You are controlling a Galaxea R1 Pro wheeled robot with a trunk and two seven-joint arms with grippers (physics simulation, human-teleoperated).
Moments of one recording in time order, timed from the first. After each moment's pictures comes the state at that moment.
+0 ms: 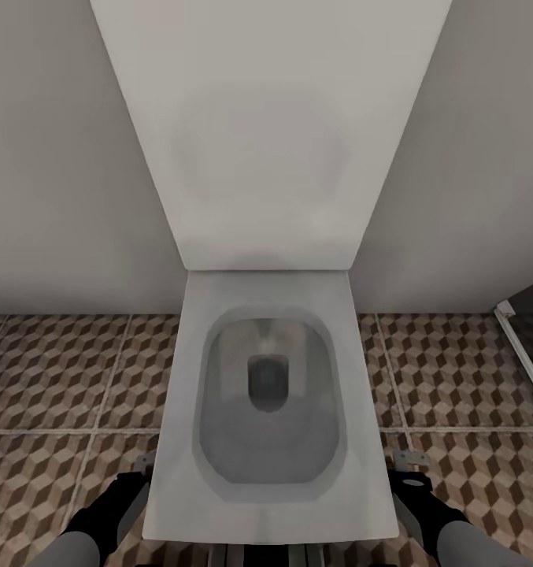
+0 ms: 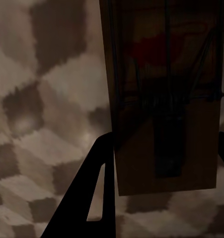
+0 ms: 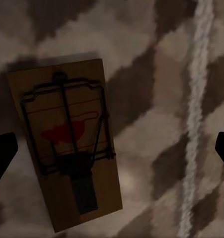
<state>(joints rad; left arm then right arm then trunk) -0.55 0.07 -0.05 -0.46 0.15 0.43 0.24 -0.64 -0.10 0.07 -0.21 -0.10 0.06 -0.23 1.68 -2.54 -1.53</state>
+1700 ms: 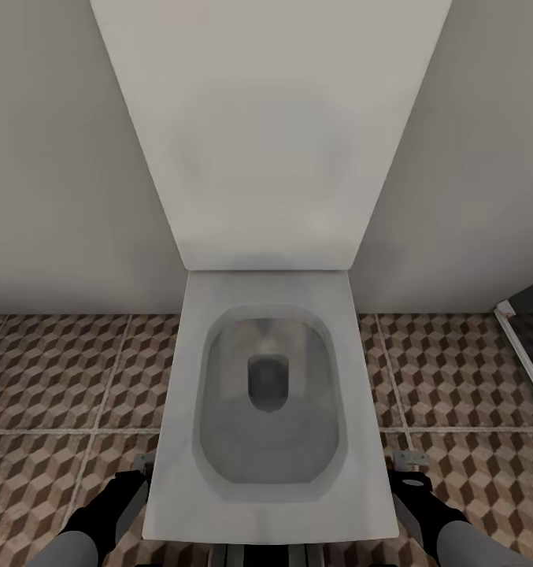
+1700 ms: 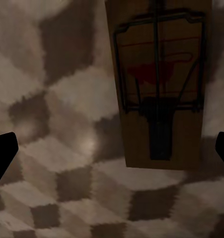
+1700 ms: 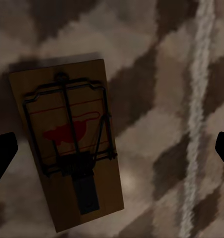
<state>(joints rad) -0.55 0.08 -0.05 -0.47 0.15 0.42 0.23 -0.64 -0.10 0.07 -0.21 -0.10 0.06 -0.23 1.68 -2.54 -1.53</state>
